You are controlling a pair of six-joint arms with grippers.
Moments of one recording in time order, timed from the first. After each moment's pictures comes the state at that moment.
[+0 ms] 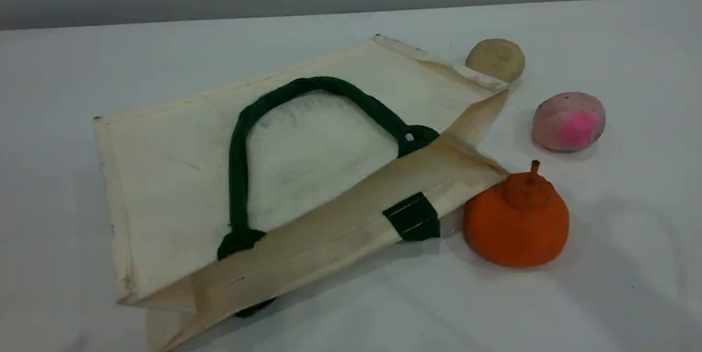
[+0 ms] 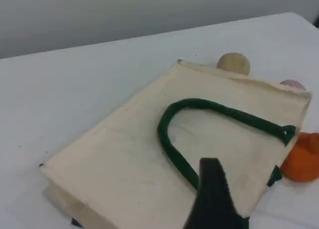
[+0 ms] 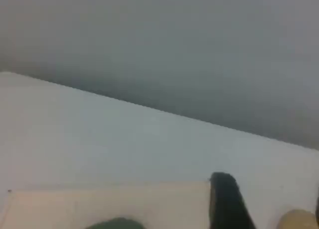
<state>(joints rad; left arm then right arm) -0.23 0.41 -0.39 -0.52 0.53 0.44 0.72 1.24 -0.80 1.74 -0.13 -1.57</state>
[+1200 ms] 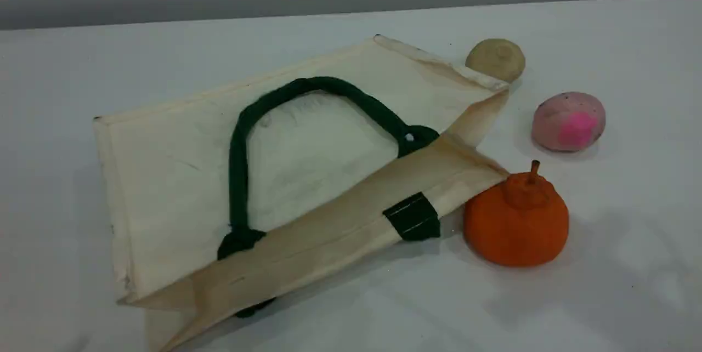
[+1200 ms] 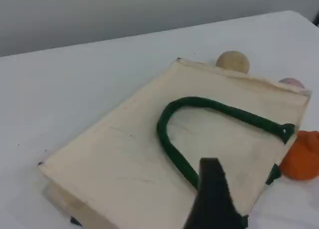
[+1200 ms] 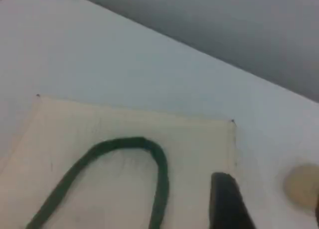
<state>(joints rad) -0.23 0.41 -0.39 -0.52 0.53 0.44 0.69 1.17 -0.81 0.13 0.23 -0.10</state>
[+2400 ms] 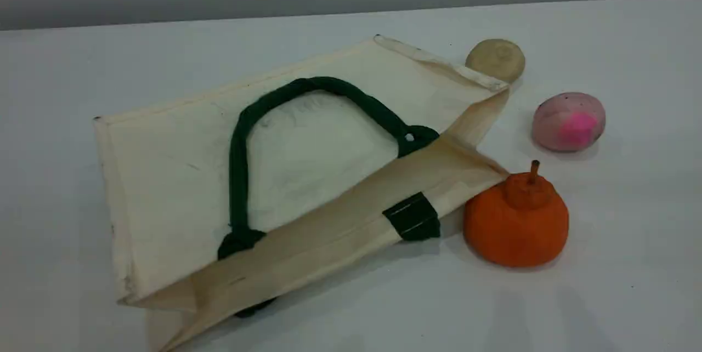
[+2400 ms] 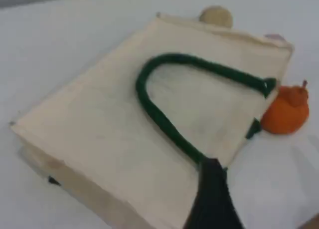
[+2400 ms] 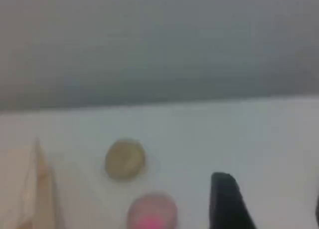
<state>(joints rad) -0.23 0.41 -0.39 -0.53 0.67 0.44 0.21 0.52 -0.01 0.19 -0.25 -0.05</state>
